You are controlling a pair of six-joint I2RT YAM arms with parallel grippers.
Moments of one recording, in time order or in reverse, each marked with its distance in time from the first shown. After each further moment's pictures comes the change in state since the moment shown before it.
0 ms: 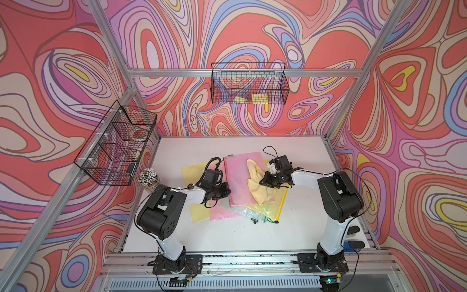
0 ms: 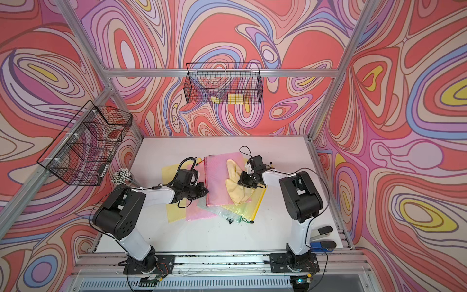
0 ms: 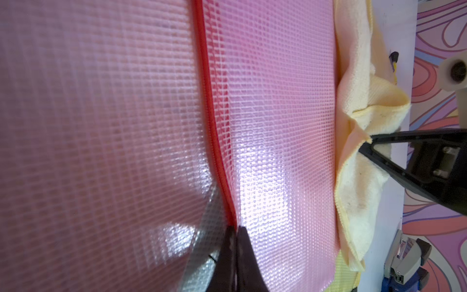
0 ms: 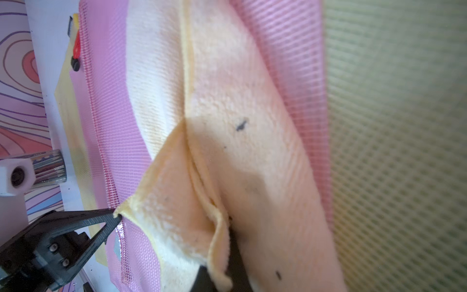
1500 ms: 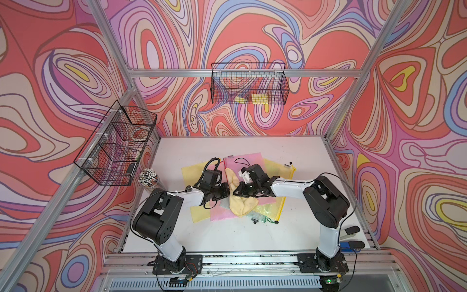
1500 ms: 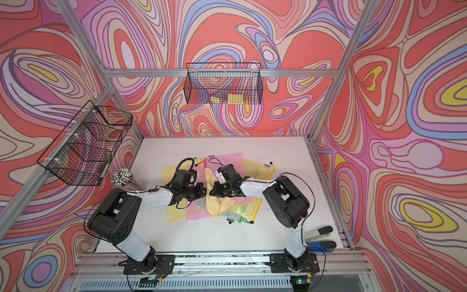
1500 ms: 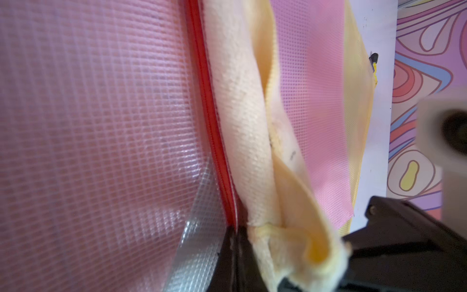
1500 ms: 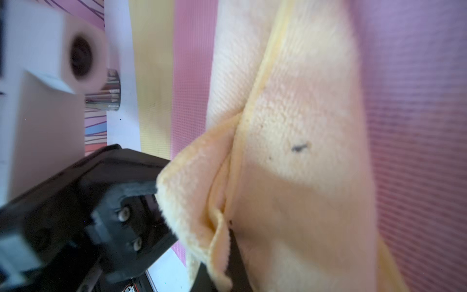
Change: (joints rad) left arm -0.002 -0.055 -0.027 -0.008 0.017 -0.032; right arm 0.328 0.059 0.008 0.211 -0.050 0.181
